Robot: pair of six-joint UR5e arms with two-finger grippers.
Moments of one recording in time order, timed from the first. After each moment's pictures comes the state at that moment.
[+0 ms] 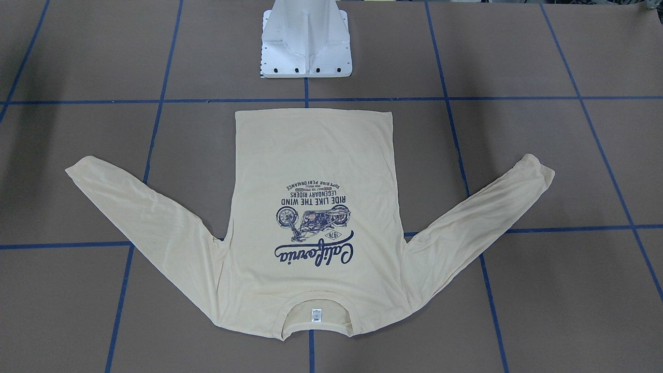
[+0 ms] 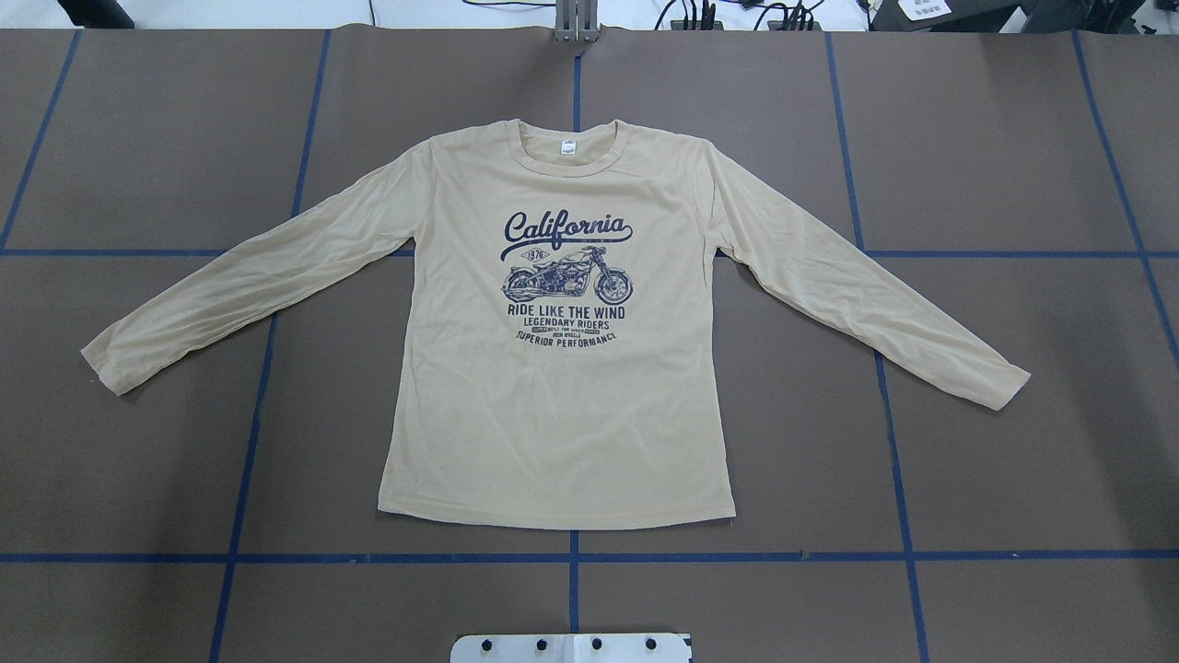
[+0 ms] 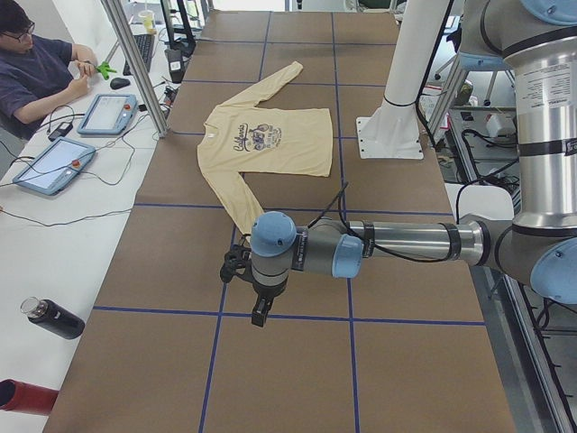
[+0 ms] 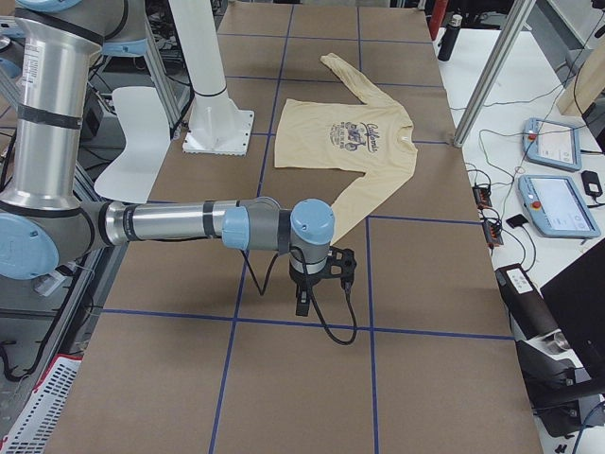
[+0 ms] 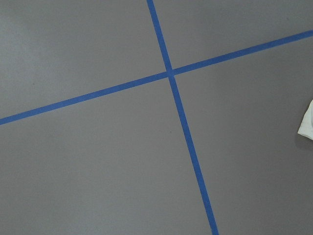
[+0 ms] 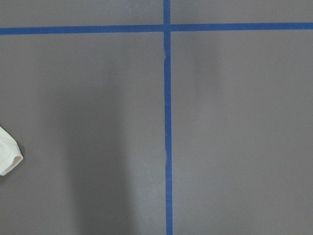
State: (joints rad) left arm -1.58 -1.40 -1.74 -1.70 -2.32 0.19; right arm 1.53 -1.78 1.87 -1.68 2.33 0.04
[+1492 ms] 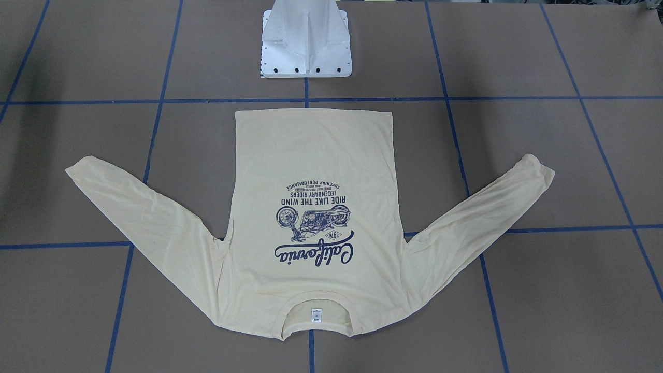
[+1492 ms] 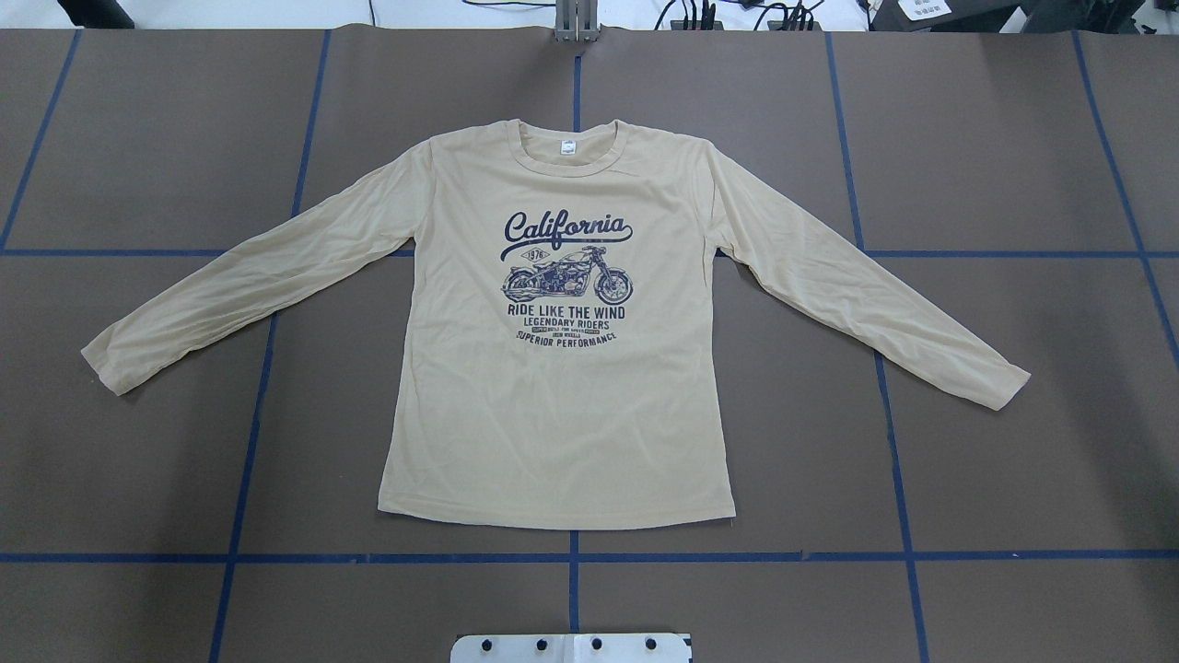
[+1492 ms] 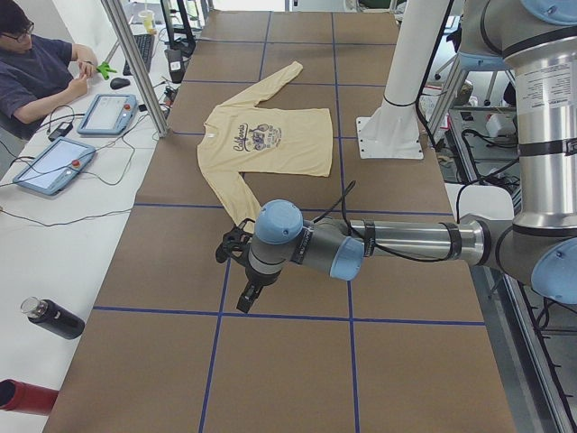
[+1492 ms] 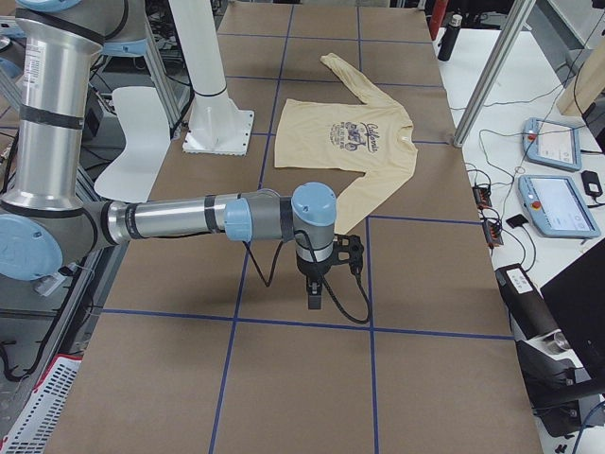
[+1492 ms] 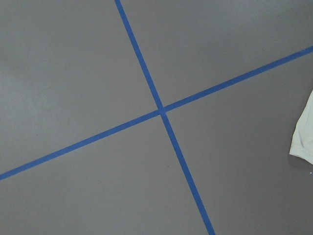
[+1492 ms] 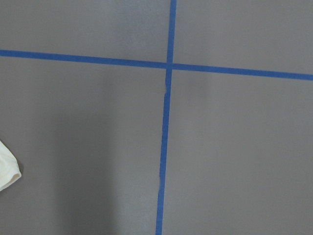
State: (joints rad) left arm -1.58 -1.40 -1.76 -1.89 -2.31 0.19; right arm 1.53 -1.76 1.90 -1.60 2.26 0.04
